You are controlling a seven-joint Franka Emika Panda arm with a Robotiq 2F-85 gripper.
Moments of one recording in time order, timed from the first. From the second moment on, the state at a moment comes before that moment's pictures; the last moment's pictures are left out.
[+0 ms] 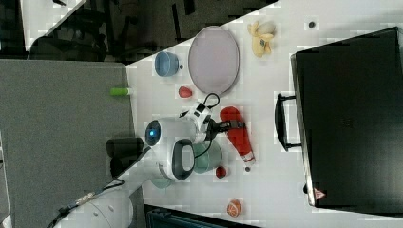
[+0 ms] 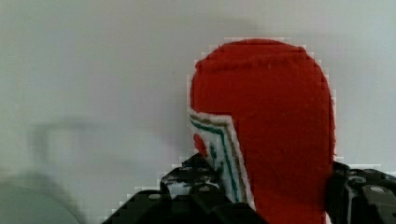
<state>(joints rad) -0.08 0.41 0.09 -2.38 0.02 1.18 -0.94</state>
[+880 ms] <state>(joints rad) -0.09 -0.10 0.17 -2.21 0.01 0.53 -0.86</state>
